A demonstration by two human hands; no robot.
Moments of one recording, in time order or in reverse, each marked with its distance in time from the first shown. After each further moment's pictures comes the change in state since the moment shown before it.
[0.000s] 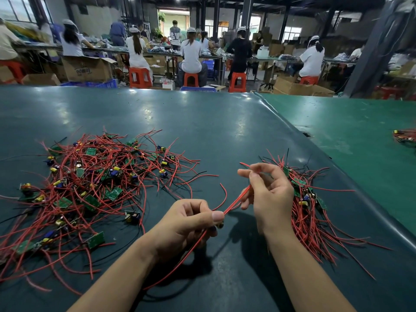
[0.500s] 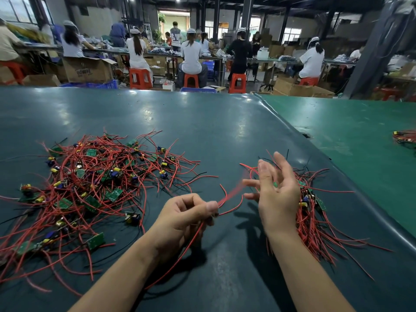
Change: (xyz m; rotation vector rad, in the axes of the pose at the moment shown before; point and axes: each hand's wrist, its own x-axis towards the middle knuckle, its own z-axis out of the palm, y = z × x) left_hand 0.004 -0.001 -0.003 -0.025 0.170 0.052; right_hand 0.008 0.004 -0.006 -0.022 0.104 -0.030
